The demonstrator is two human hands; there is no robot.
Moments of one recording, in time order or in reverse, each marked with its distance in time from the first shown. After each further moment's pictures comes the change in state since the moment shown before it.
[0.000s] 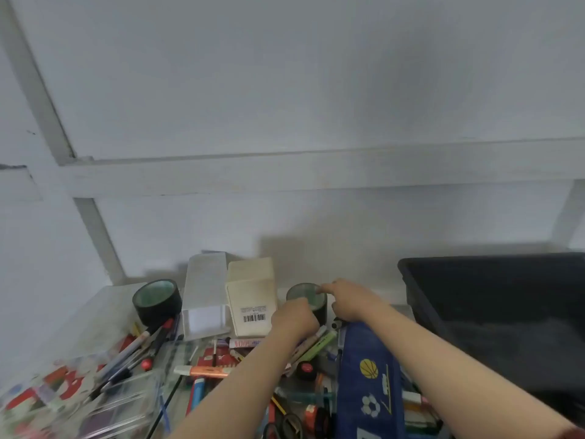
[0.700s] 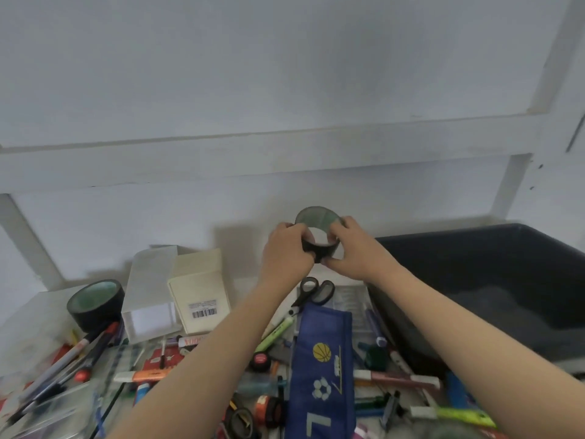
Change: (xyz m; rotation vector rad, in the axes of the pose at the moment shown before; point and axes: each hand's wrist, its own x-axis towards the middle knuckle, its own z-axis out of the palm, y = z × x) left_hand 0.005 0.079 -0.040 -0.344 0.456 0.420; right_hand -0.046 0.070 -0.052 0.176 0.536 -0.103
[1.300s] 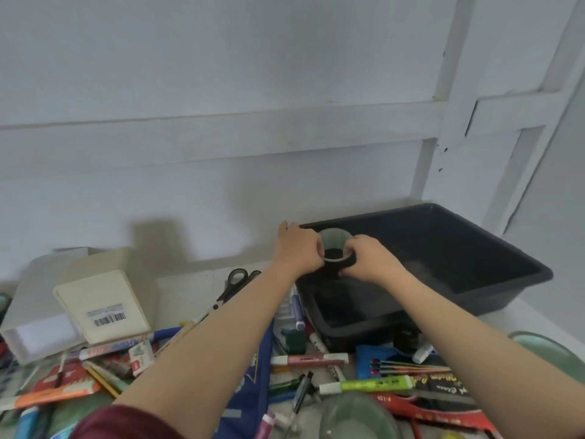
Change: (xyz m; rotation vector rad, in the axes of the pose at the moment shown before) left_hand 0.019 0.089 0.124 0.450 -0.290 0.311; right_hand -0.087 0.124 -0.046 -0.144 -0.125 0.413
